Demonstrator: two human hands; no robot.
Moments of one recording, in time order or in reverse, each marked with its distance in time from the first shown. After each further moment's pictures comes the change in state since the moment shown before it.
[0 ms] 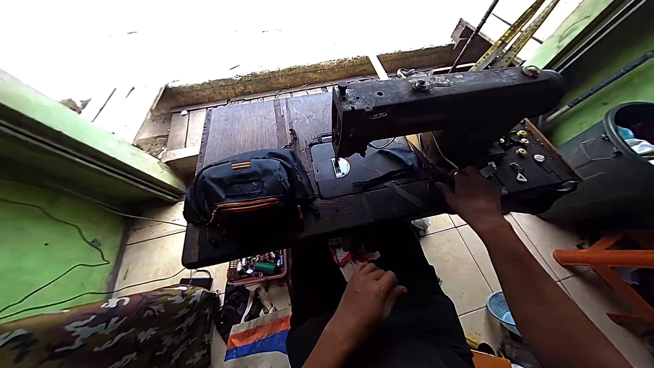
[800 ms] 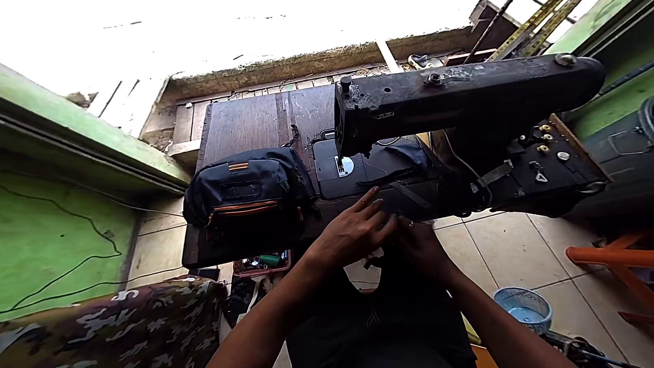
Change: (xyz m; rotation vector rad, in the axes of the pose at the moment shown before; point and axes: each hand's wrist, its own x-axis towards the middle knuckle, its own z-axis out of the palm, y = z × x) left_hand 0.101 -0.040 -0.083 0.491 -0.072 0.514; right_hand -0.080 -0.050 0.076 0.987 -0.123 -0.604
